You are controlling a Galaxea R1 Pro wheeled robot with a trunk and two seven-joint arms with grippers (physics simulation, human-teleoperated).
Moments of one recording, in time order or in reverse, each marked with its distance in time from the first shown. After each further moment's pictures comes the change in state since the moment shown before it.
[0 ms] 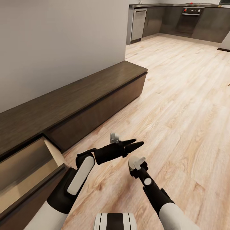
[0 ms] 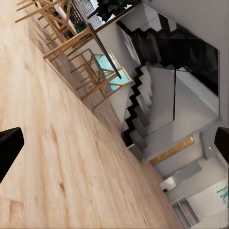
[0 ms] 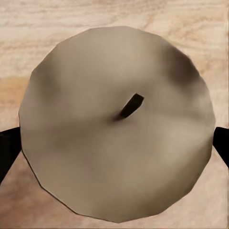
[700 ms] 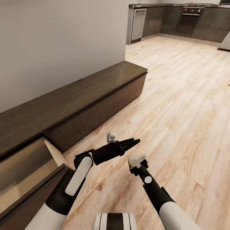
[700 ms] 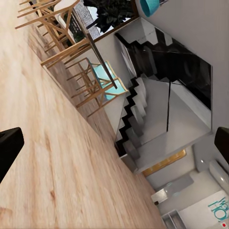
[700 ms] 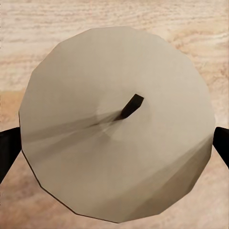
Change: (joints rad) left arm 0.018 0.001 0.032 0.000 0.053 0.002 -0.002; right arm -0.003 0.000 -0.002 -0.029 0.001 -0.008 0.007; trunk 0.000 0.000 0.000
